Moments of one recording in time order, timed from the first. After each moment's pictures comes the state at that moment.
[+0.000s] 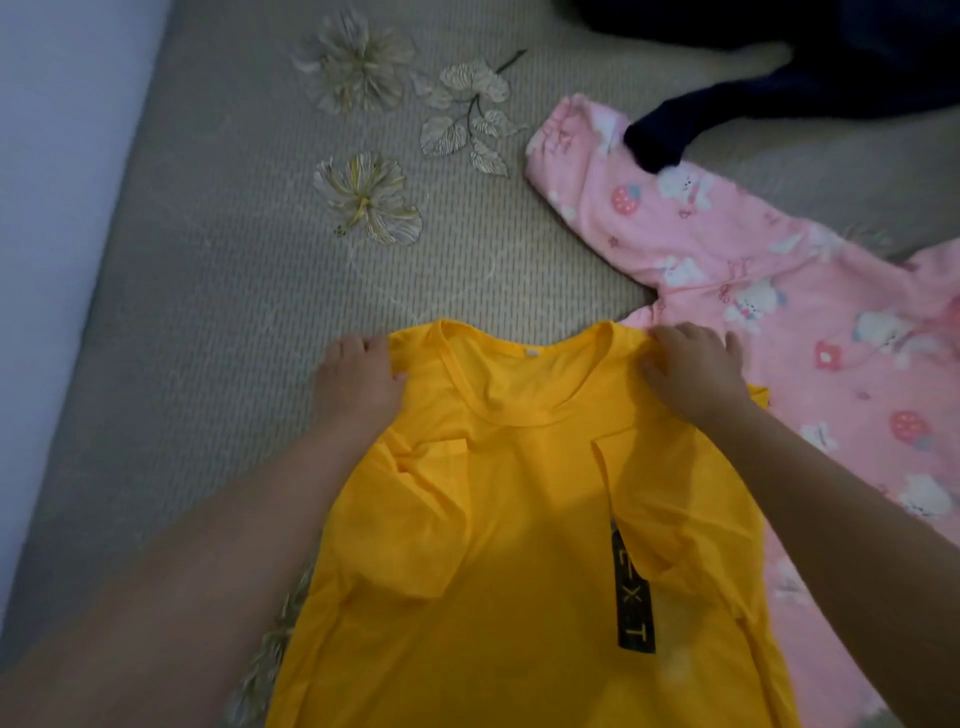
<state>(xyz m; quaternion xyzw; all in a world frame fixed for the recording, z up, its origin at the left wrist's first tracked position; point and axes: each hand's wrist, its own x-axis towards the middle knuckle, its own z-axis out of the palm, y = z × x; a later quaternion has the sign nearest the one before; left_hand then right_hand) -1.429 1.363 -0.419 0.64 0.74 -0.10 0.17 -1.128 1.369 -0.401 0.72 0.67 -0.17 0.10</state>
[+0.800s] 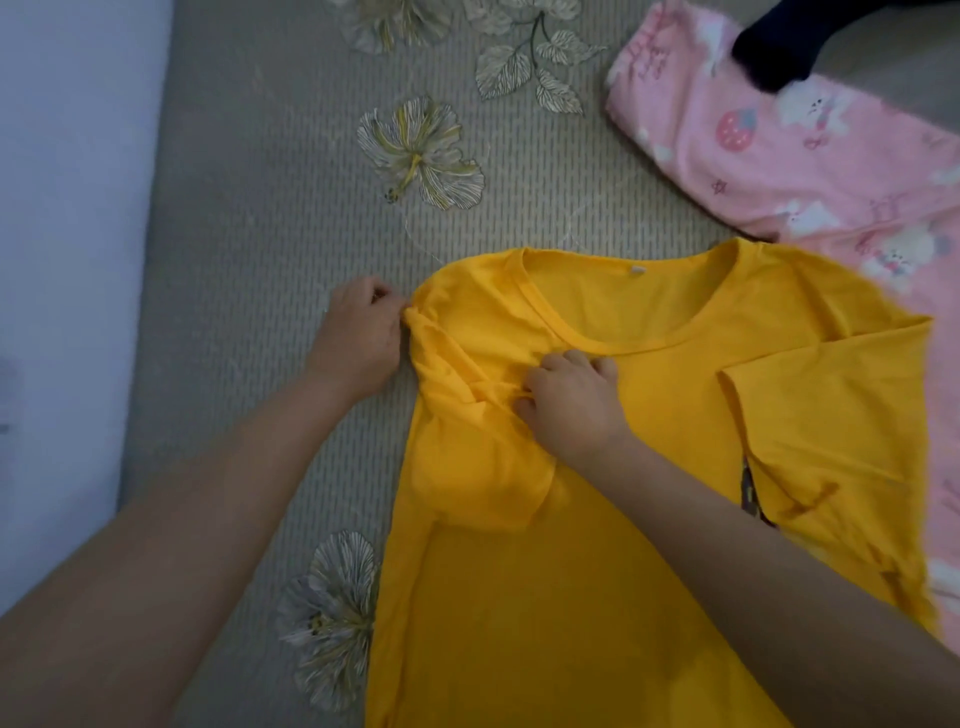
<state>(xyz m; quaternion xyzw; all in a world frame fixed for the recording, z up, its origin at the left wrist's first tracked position) -1.506 1.389 -0.426 0.74 0.64 0.01 0.21 -1.303 1.338 -0.422 0.60 0.75 -0.26 0.10</state>
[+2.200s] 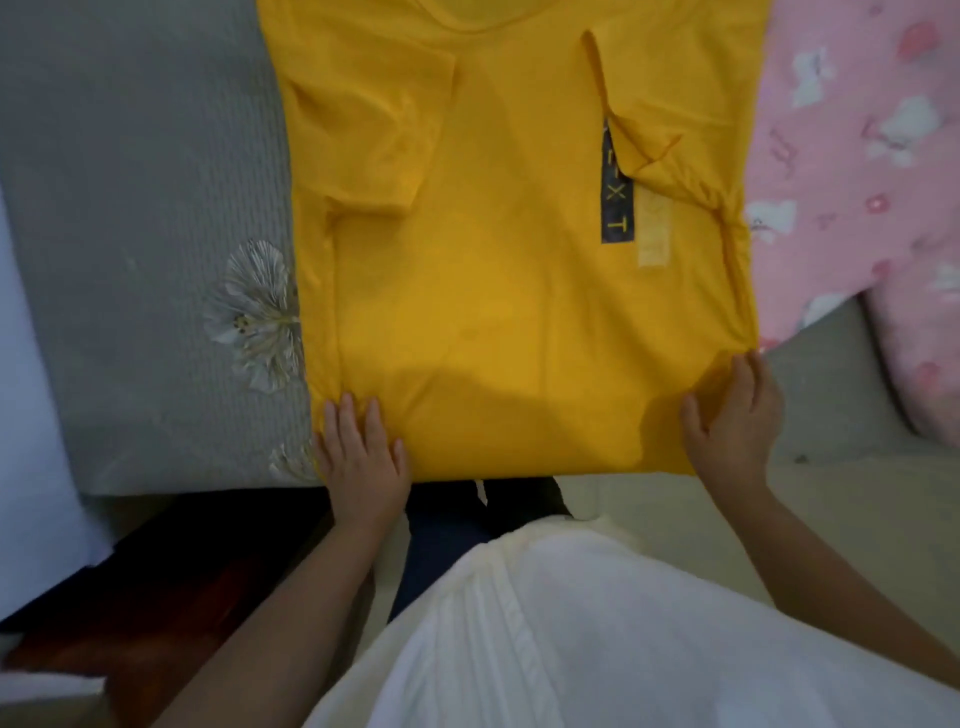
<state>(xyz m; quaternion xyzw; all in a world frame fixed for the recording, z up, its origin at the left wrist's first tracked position) -1.432 0.996 -0.404 0.63 0.71 -0.11 0.30 -1.117 1.003 -0.388 0.84 0.51 -0.21 -0.01</state>
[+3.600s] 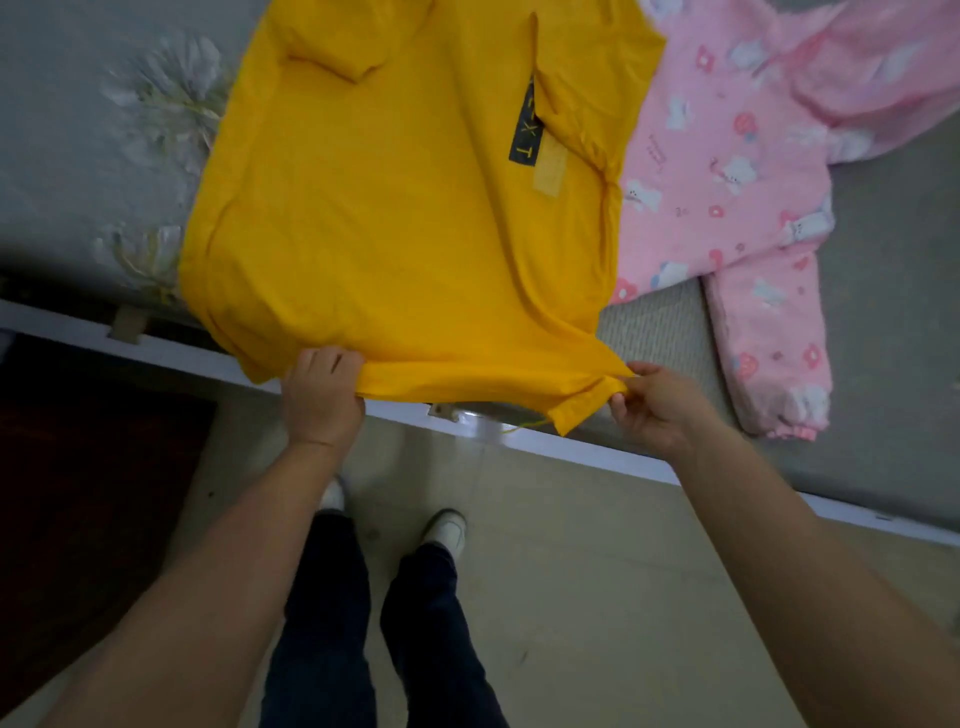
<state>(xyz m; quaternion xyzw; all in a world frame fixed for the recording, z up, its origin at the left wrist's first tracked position) -1.320 0.884 -0.433 0.67 0.71 0.14 0.17 -1.052 0.952 -0.345 0.76 0.07 -0.60 -0.26</state>
